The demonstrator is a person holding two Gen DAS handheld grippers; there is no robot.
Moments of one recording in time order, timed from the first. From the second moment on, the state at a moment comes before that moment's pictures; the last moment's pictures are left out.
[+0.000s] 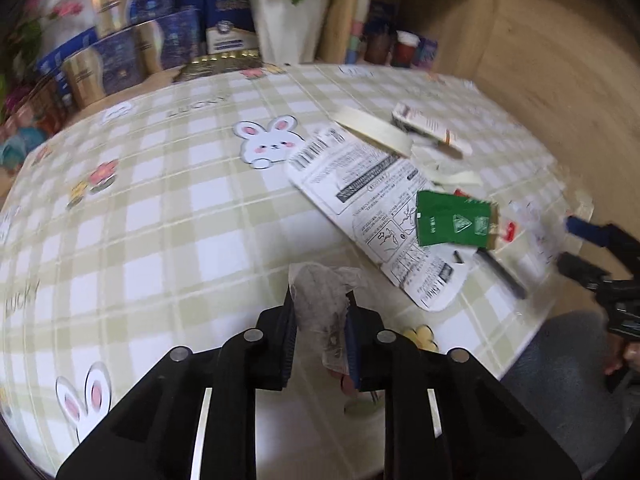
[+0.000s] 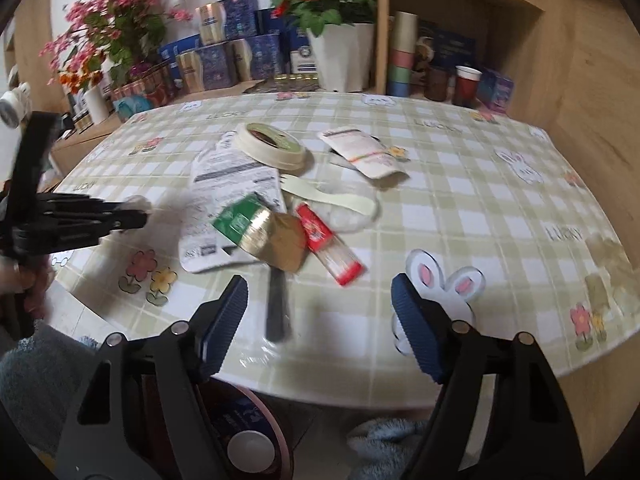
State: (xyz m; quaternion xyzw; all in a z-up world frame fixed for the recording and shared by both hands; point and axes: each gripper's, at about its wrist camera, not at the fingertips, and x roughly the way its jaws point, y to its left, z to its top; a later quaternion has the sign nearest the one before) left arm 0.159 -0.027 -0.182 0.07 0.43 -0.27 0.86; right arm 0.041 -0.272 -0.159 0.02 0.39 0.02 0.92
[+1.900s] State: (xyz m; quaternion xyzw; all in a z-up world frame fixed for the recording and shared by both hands) left arm 0.005 0.021 -0.164 0.00 0.44 -0.33 0.83; right arm -0.034 -0.243 -0.136 0.10 0.35 0.11 0.92
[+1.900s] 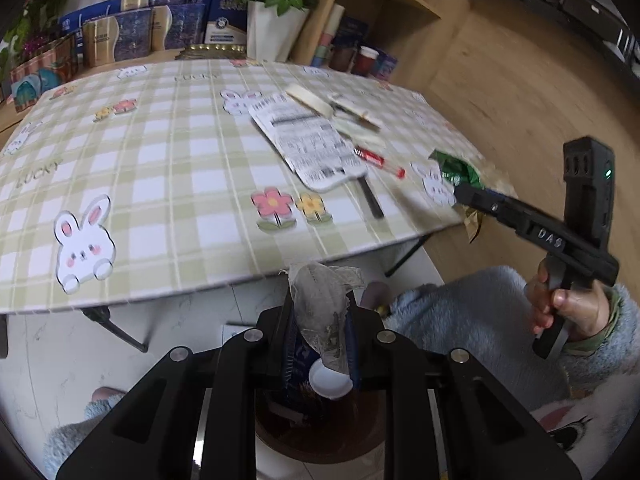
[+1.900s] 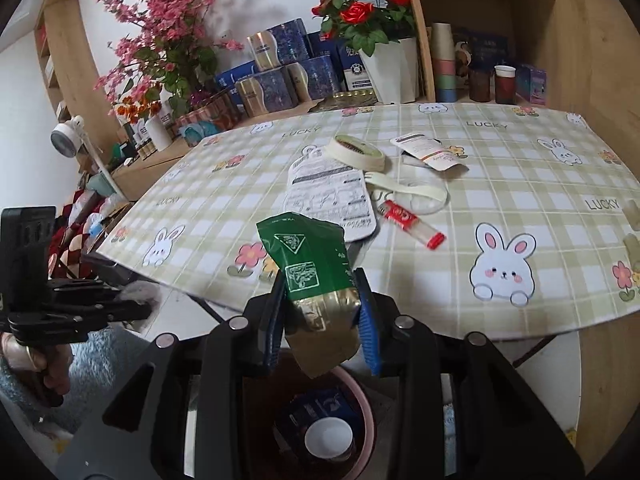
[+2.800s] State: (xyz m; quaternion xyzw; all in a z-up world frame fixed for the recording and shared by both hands) left arm -0.021 -0.001 -0.219 0.07 0.48 -0.32 0.82; right arm -0.063 -0.244 -0.154 0.13 0.37 0.10 0.92
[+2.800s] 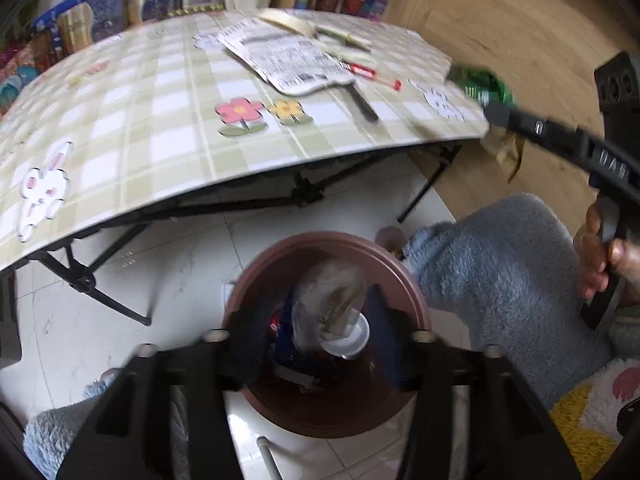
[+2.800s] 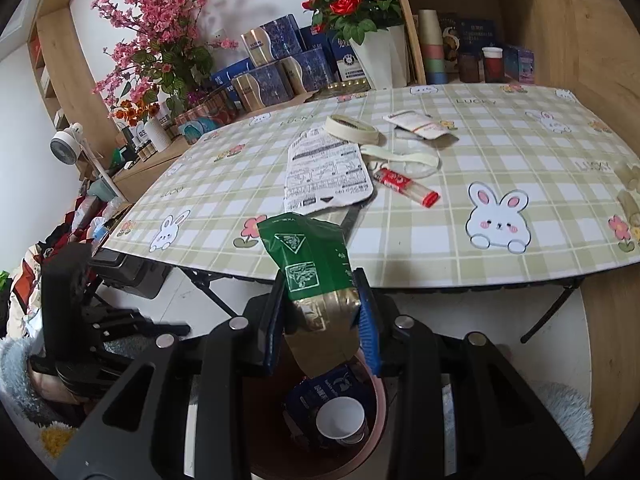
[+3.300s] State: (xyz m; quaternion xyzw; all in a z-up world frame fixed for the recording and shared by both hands) left arm -0.033 0.085 -0.175 -0.05 0.36 -0.12 0.92; right arm -0.063 -0.199 -0.193 0.10 0.43 0.14 0.89
